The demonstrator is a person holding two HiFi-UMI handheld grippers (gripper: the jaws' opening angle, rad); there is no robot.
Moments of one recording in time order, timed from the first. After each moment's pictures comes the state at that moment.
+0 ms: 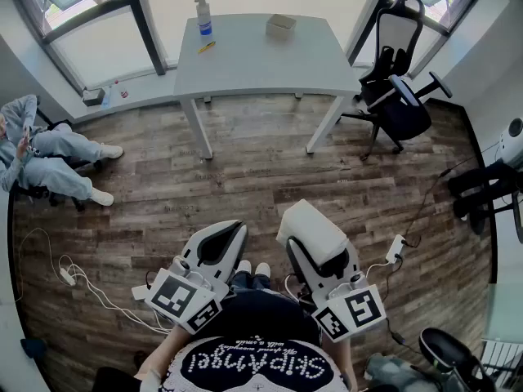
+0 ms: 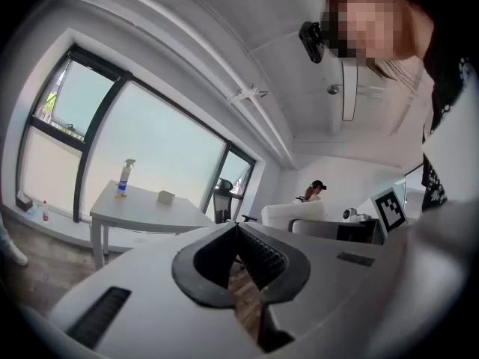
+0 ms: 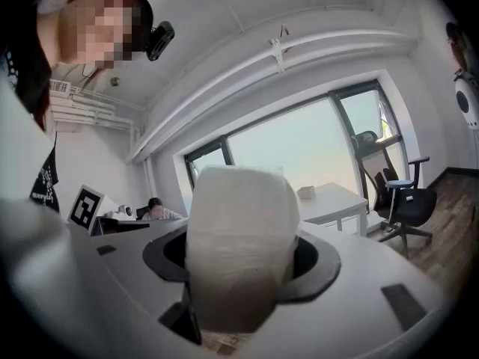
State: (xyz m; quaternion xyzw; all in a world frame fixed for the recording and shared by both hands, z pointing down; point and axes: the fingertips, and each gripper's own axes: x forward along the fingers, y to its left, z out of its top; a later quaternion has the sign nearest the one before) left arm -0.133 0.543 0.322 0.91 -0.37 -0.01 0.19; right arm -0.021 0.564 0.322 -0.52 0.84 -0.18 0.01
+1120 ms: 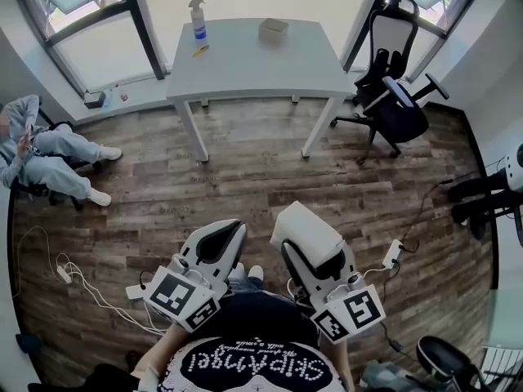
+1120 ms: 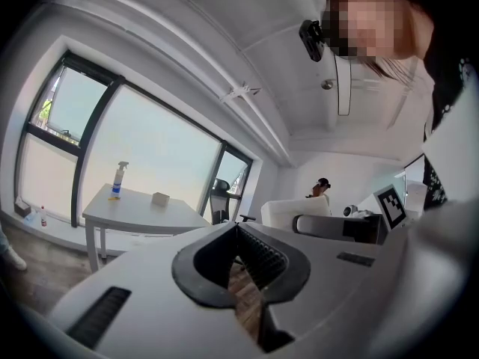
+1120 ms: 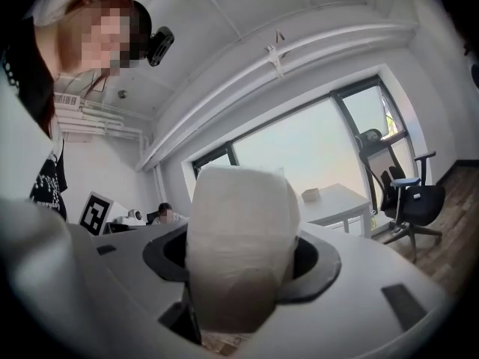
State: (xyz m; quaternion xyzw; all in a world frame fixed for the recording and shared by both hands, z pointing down) left arm -0.083 0.558 0.321 0.91 -0.38 -0.01 0.17; right arm 0.020 0.582 0.317 -0.49 0.85 -0.18 0.04
